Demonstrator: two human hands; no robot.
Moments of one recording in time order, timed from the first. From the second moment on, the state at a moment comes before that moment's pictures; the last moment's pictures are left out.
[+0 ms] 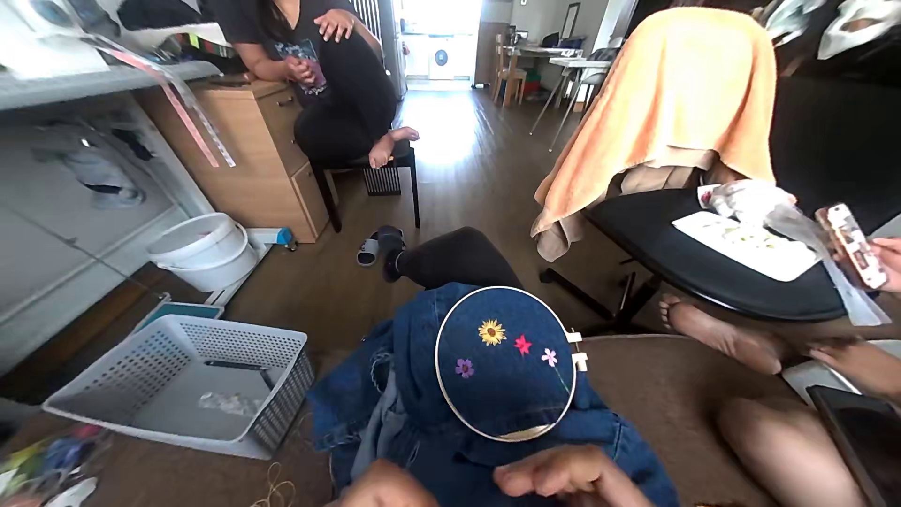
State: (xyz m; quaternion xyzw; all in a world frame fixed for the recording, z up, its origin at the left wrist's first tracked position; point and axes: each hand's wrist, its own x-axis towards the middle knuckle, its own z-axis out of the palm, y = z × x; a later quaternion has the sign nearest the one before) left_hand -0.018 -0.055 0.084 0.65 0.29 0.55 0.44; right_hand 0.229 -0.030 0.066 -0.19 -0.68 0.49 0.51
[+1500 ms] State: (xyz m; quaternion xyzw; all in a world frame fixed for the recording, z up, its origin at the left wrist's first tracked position) left_hand 0.009 -0.053 0.104 0.76 0.37 0.51 0.18; right_hand 0.235 -0.031 0.090 -0.26 -0.72 0.44 0.48
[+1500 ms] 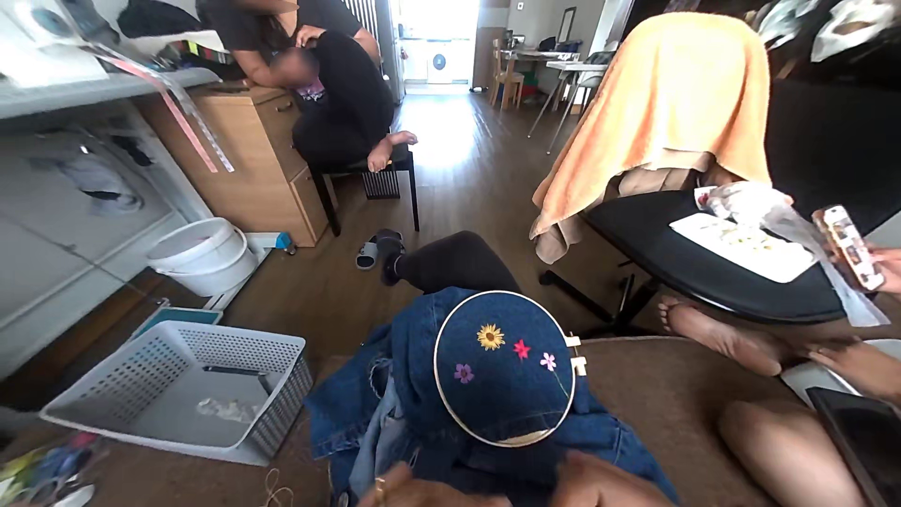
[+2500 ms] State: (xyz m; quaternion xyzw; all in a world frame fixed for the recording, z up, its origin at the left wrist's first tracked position) left_hand 0.021 -0.049 0.077 0.67 0.30 0.53 0.43; right_hand 0.224 -0.018 0.107 -0.30 -0.79 0.30 0.45
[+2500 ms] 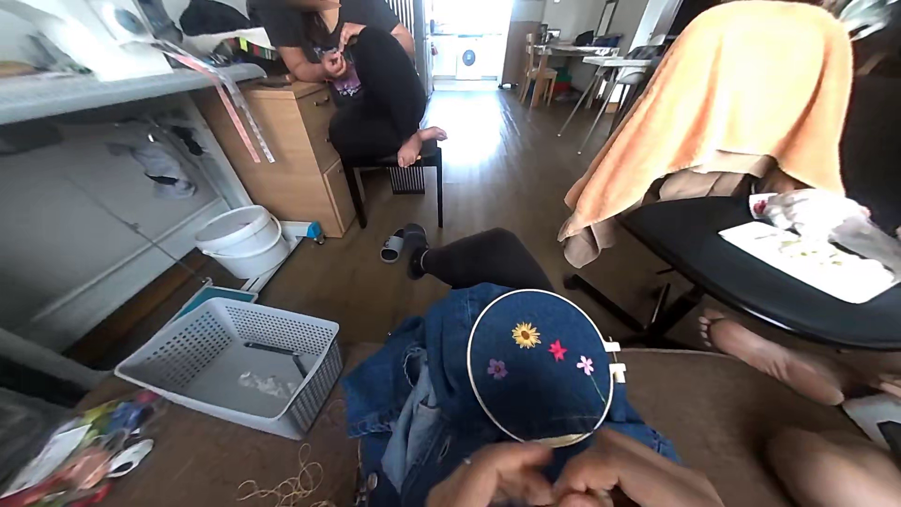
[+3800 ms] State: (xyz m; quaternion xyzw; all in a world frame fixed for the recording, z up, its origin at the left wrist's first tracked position) left_hand -0.298 -0.101 0.012 0.54 0.75 0.34 0.17; right_hand 0.308 -0.004 0.097 -0.40 -0.80 0.18 0.41
